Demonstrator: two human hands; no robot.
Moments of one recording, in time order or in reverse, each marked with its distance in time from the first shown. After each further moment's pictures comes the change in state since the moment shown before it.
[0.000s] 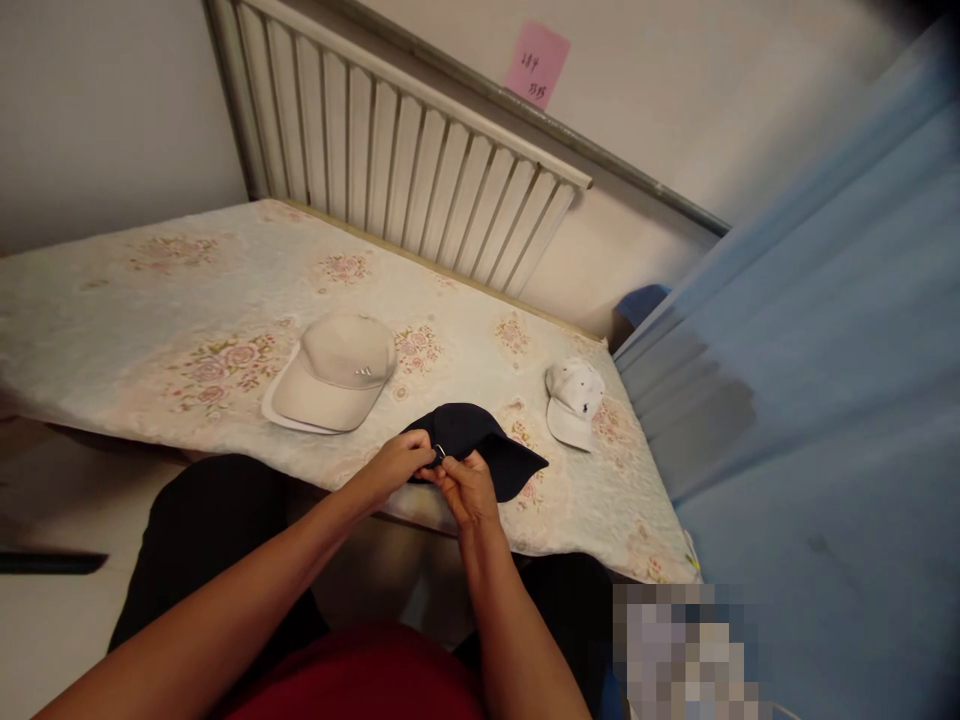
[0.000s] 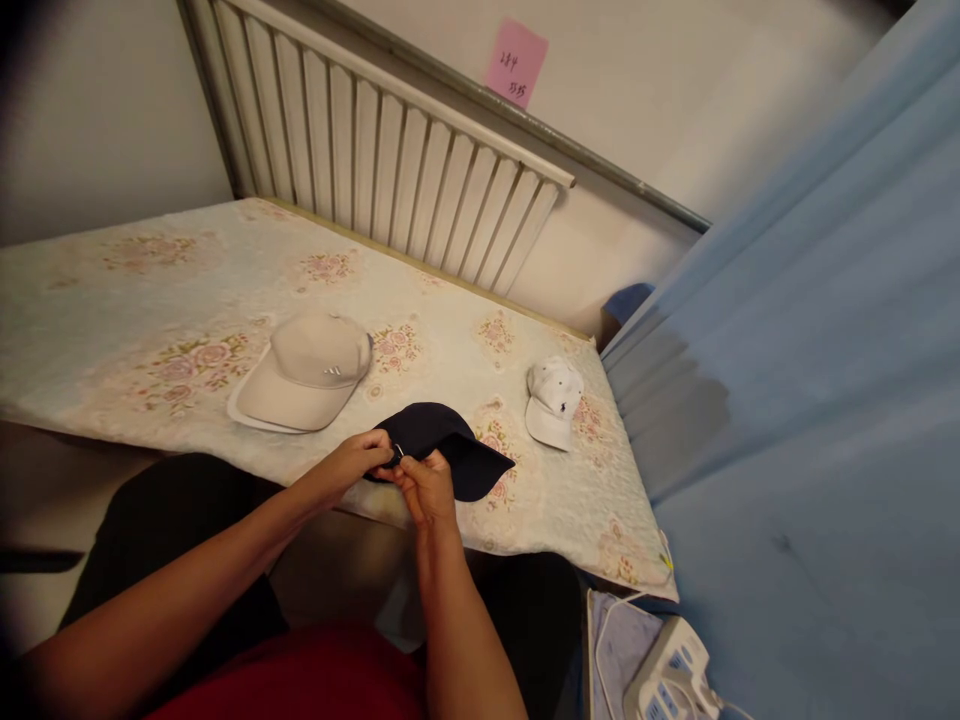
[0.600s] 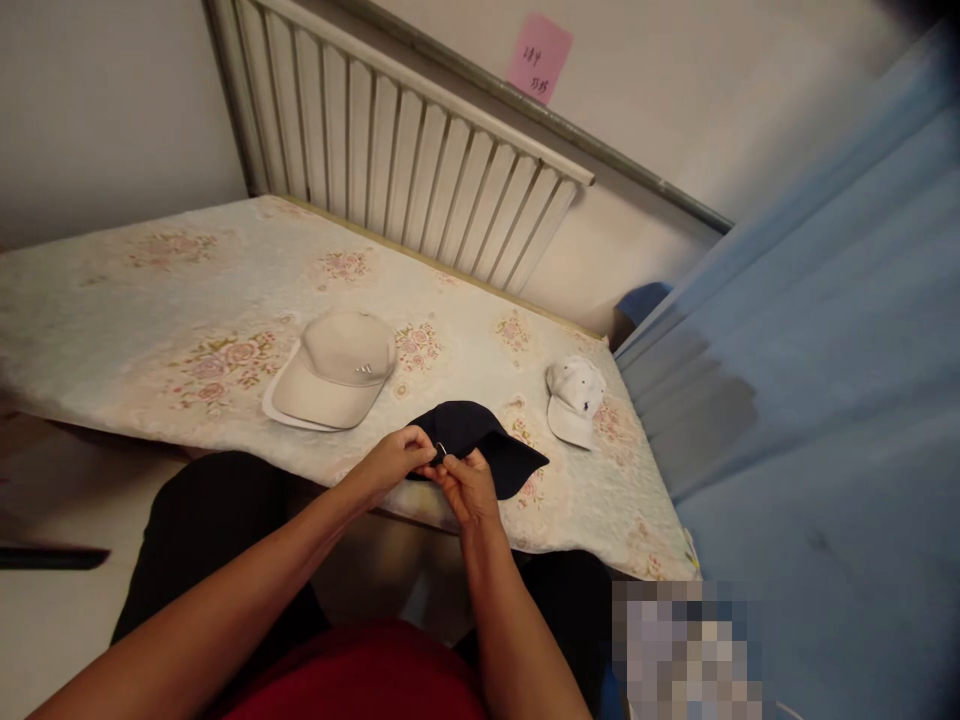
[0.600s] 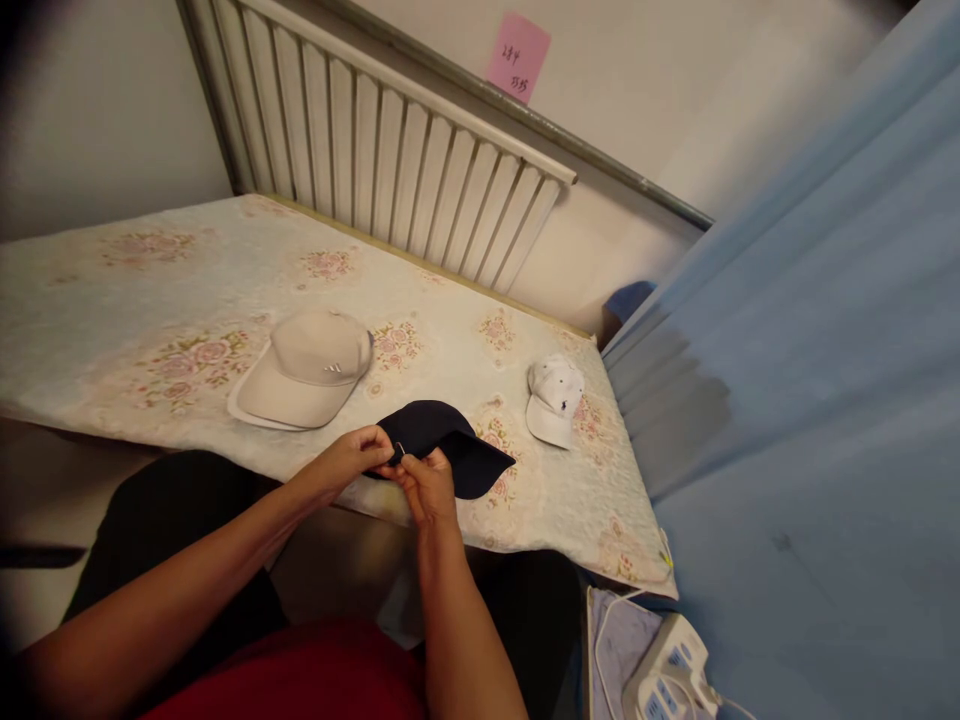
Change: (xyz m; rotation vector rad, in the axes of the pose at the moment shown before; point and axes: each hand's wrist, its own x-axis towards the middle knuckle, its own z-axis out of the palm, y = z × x) left_hand -0.005 0.005 -0.006 -0.042 -0.011 -0.014; right_hand 0.000 0.002 -0.004 -0.002 0.019 0.000
